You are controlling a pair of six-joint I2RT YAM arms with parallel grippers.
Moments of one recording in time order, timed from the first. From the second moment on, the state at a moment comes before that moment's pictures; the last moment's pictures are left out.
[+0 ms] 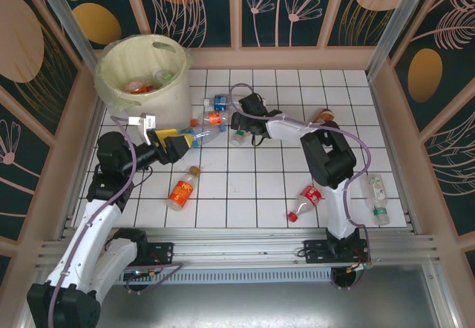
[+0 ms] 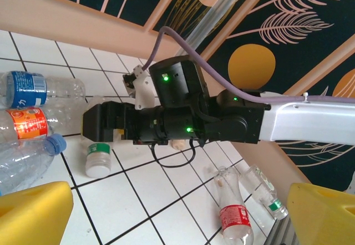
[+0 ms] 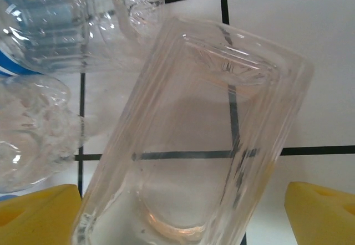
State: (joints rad) left arm -0.15 0.78 0.61 0.01 0.73 -0.56; right arm 0.61 2.10 1.47 -0.28 0.18 0.62
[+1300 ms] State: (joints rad) left arm -0.15 0.79 0.61 0.01 0.73 -0.55; right arm 0.55 2.12 1.51 -0.40 0.25 0.53
